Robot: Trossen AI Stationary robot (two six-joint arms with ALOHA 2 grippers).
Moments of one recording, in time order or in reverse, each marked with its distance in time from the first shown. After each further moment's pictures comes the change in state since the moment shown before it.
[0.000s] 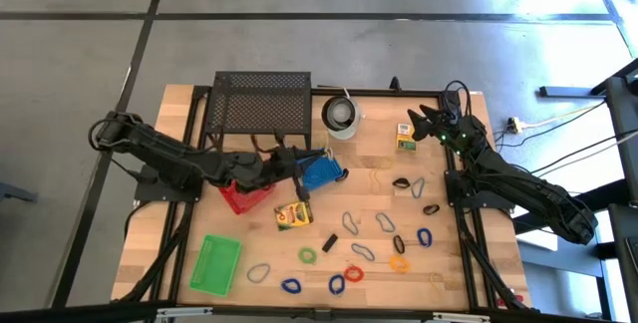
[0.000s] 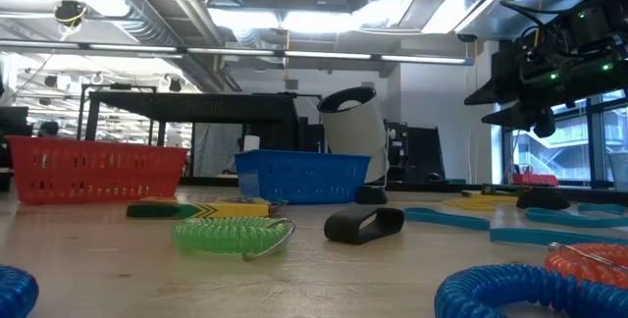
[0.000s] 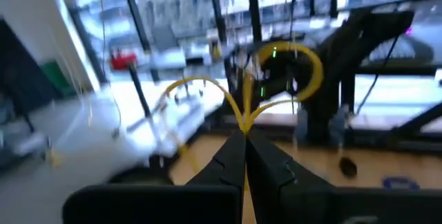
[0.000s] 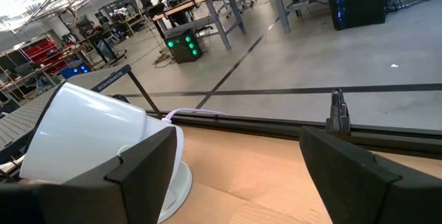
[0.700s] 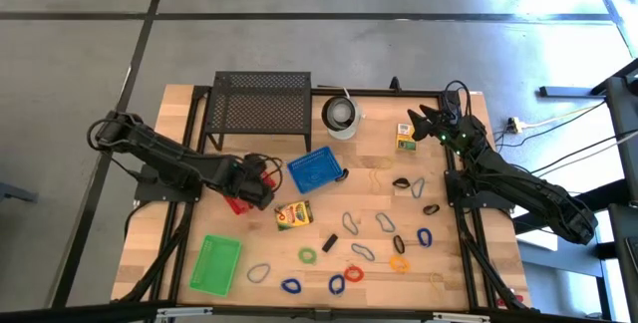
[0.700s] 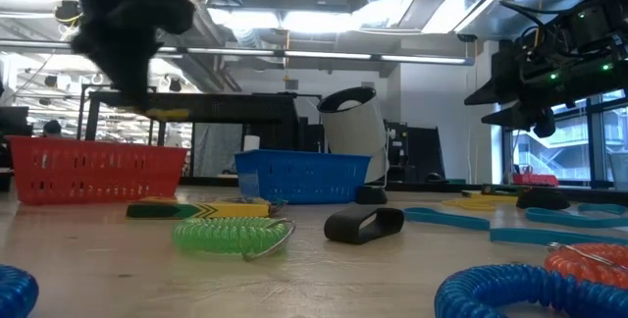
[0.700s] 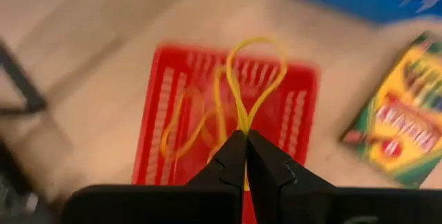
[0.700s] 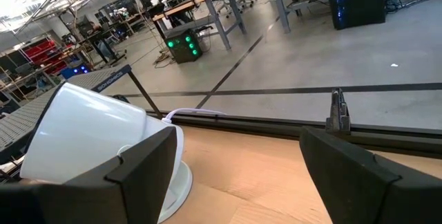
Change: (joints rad) left arm -0.050 0.000 0.000 -1.429 0.351 -1.305; right arm 0.000 0.000 0.000 0.000 0.000 0.002
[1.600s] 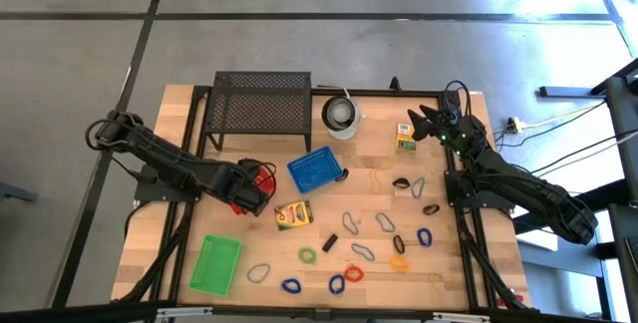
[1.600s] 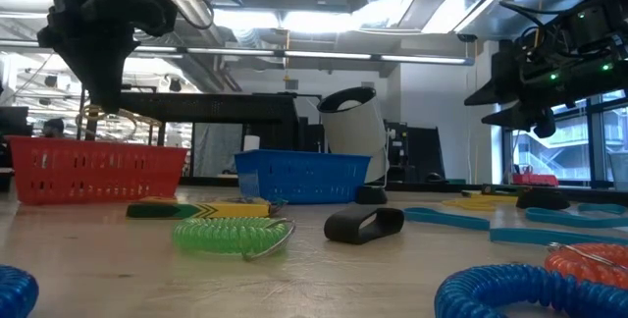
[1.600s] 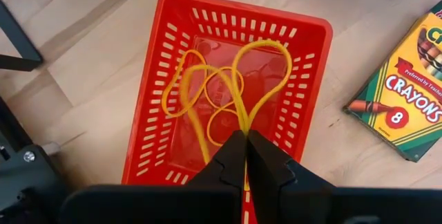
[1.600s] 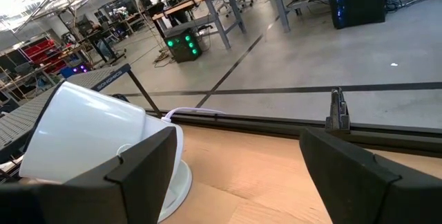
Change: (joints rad) left arm -0.050 0.000 0.000 -0.048 0.050 -0.112; right arm 0.000 0.000 0.000 -0.003 0.000 -0.001
